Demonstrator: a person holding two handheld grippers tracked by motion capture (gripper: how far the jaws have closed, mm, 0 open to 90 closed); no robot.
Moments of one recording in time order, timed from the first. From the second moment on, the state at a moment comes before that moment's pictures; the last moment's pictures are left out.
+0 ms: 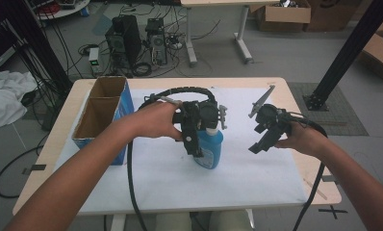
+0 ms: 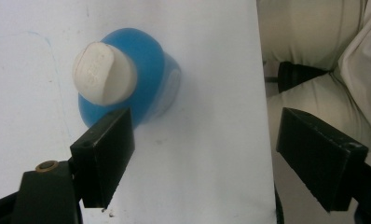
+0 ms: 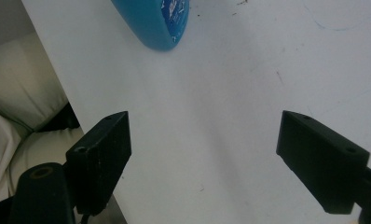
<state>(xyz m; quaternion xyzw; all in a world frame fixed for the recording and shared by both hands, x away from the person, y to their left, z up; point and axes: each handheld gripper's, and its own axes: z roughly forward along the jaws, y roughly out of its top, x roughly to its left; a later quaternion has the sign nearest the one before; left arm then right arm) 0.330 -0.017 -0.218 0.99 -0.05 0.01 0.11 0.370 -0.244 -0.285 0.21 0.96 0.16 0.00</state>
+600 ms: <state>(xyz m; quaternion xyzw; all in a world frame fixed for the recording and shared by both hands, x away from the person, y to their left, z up) 0.330 -0.011 -0.217 0.99 -0.04 0.02 0.11 0.367 -0.240 -0.282 0.21 0.96 0.16 0.01</state>
